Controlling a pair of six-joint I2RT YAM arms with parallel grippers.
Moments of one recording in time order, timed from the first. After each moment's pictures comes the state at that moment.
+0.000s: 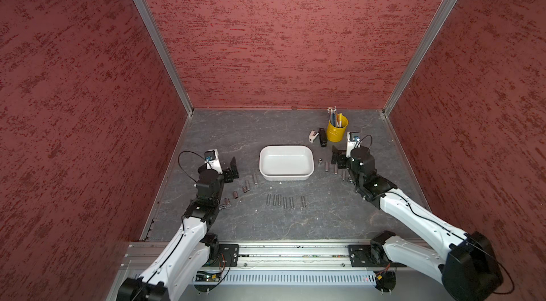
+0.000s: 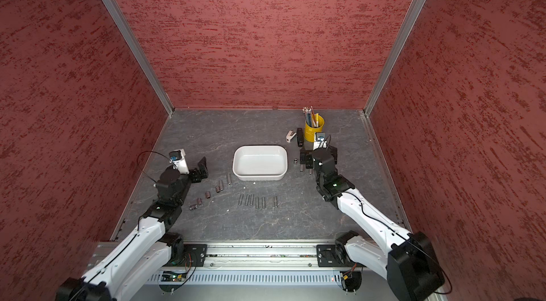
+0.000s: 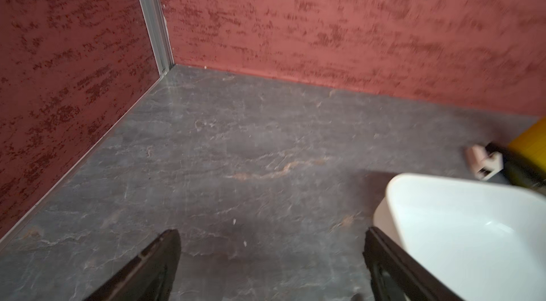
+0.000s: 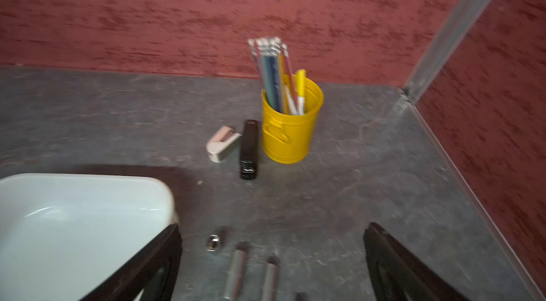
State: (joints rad) left arm -0.19 0.85 0.23 0.30 -0.26 -0.15; right arm 0.40 1.08 0.59 0.08 0.43 0.14
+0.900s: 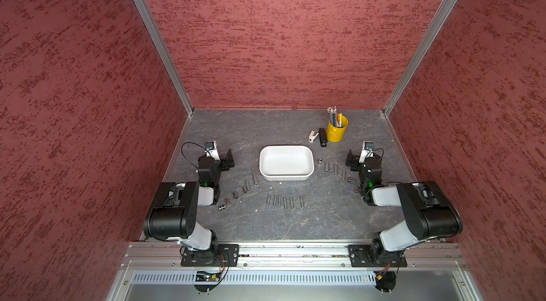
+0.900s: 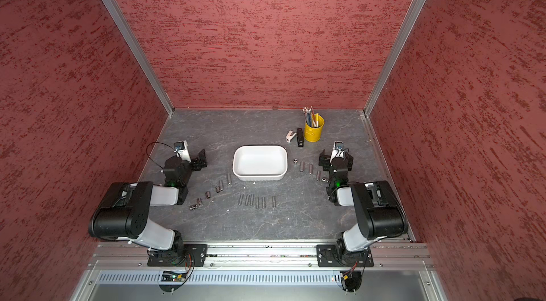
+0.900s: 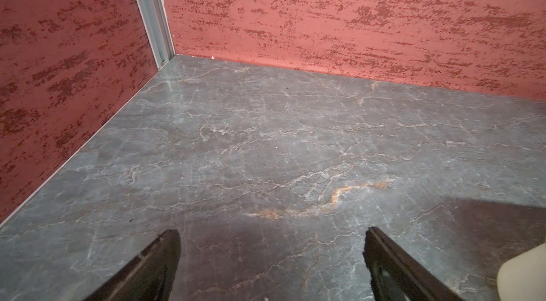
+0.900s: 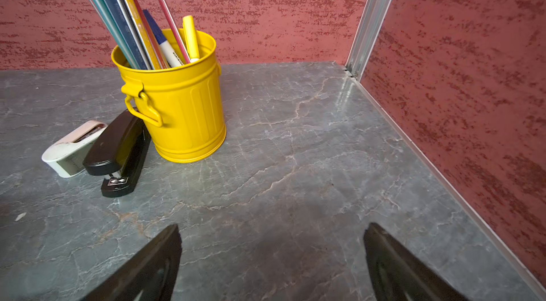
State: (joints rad) left arm 0.04 1.54 0.35 0.91 -0.03 -0.10; right arm 0.06 1.55 0.36 0.93 0.24 0.04
